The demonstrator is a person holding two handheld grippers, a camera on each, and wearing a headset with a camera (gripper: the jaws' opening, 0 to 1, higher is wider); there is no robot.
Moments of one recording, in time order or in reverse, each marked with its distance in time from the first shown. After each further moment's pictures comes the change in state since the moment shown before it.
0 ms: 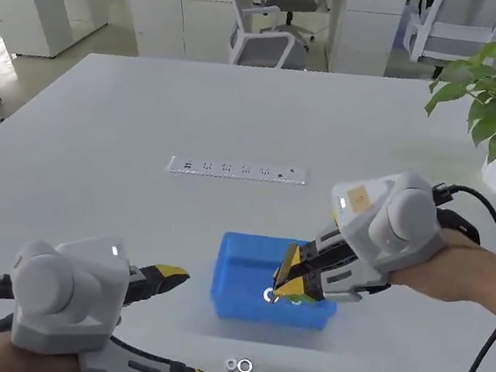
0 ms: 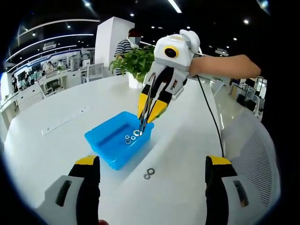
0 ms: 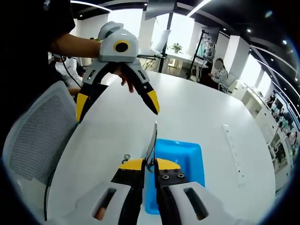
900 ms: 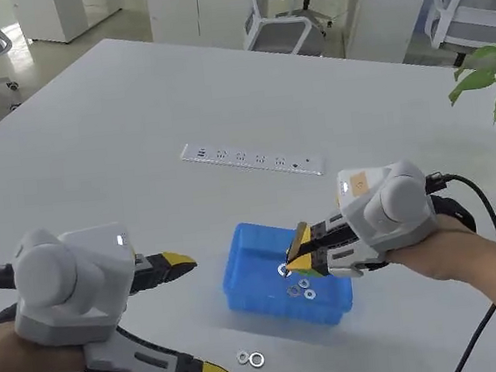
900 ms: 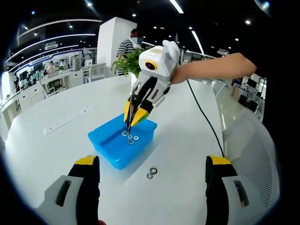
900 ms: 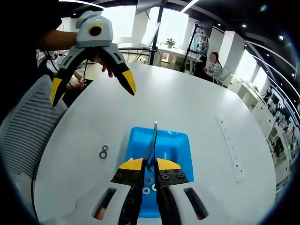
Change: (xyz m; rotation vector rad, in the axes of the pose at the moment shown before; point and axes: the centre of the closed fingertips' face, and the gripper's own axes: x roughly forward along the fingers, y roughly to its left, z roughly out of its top) left arm -0.004 -0.004 0.007 -0.002 -0.002 0.019; right arm 0.024 -0.041 -0.031 0.037 0.031 -0.041
